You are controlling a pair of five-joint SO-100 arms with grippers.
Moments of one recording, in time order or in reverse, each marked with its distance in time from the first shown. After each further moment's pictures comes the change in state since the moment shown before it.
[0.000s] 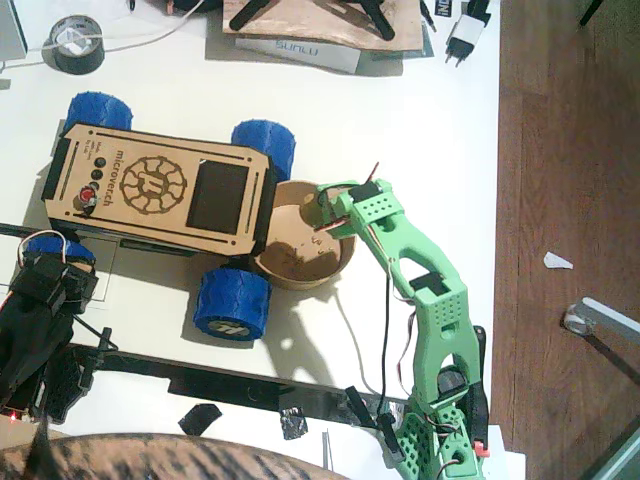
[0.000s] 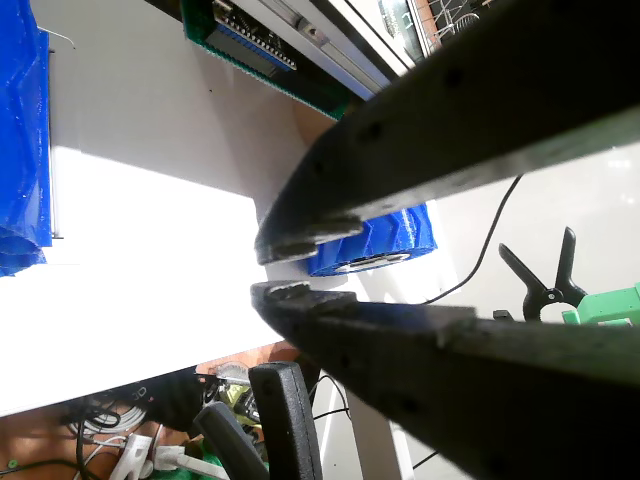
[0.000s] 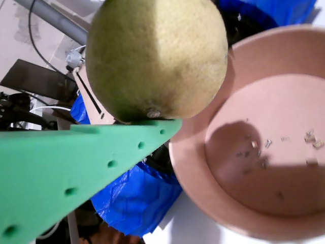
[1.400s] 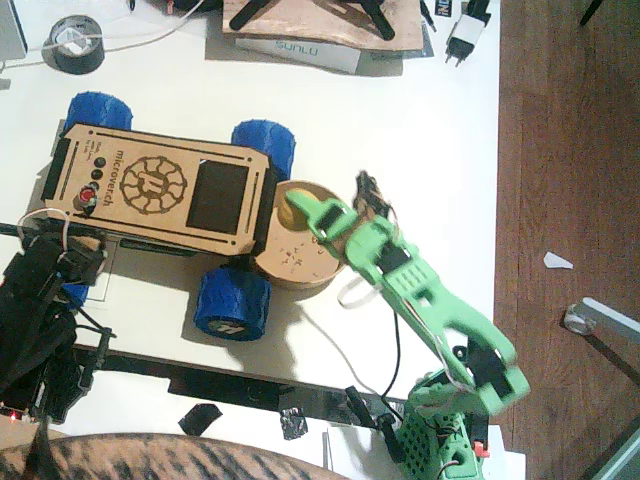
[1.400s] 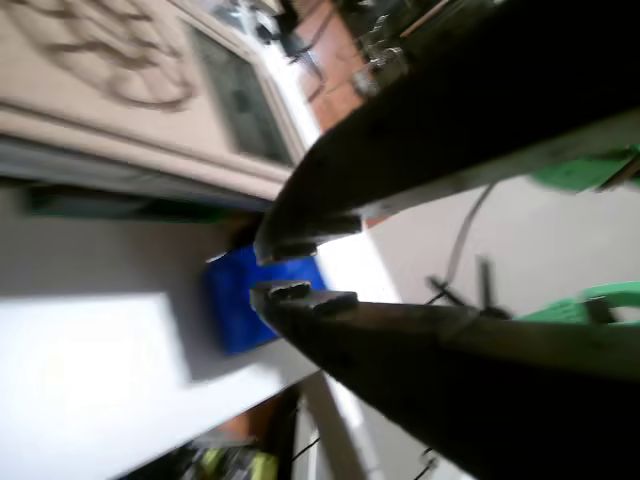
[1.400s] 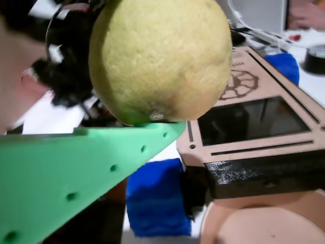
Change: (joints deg) arm 0 5.1 -0.8 -22.8 13.3 -2.4; arm 1 -10.1 45.4 42.8 -27.6 -24.0
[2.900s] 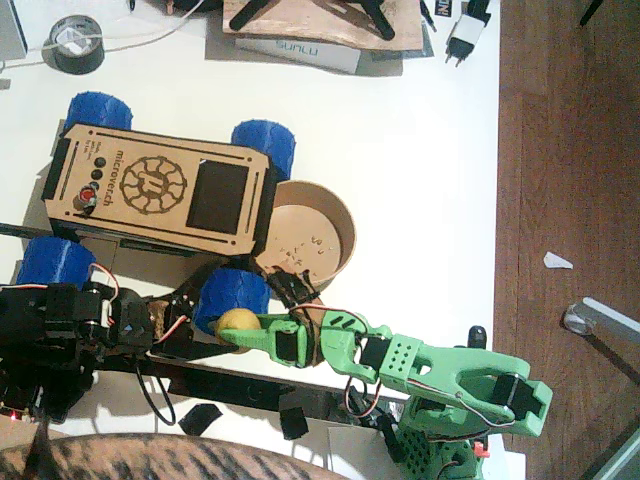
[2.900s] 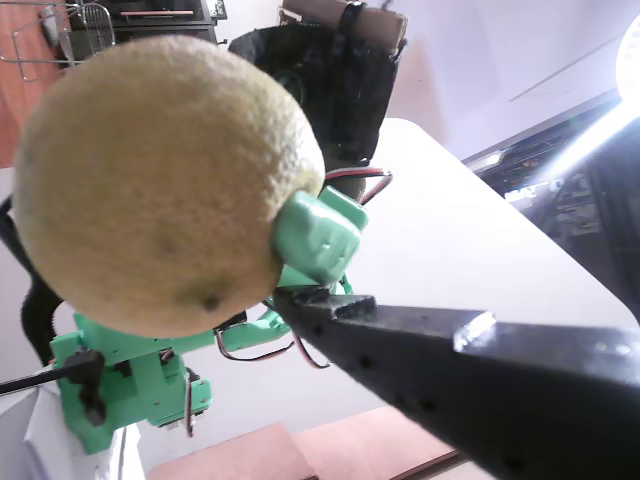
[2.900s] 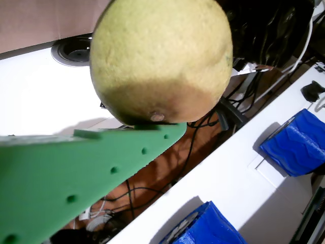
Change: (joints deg) arm 0 60.4 -8.5 4.7 -53.3 -58.5; arm 1 -32.6 23.1 37.4 -27.3 -33.5
